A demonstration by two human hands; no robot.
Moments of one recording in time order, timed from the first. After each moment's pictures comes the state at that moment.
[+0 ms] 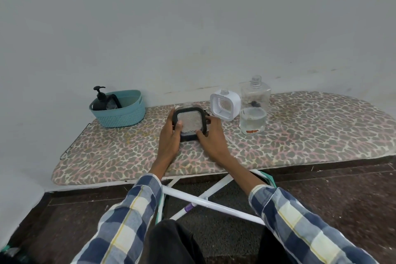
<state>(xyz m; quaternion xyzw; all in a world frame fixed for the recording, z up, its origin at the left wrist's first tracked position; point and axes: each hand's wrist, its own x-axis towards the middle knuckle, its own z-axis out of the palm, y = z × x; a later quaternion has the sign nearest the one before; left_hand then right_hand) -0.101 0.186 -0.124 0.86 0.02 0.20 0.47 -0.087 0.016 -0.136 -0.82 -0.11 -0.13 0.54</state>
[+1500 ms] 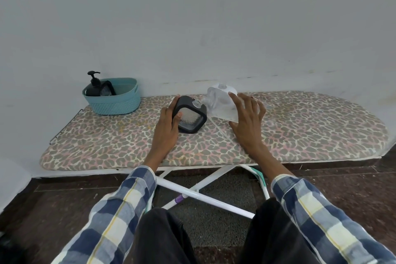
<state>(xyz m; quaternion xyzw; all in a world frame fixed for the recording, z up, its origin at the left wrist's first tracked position) -0.100 0.182 -0.133 0.89 -0.07 0.28 0.37 -0.062 -0.099 -0.132 -0.90 -0.13 -0.38 0.19</state>
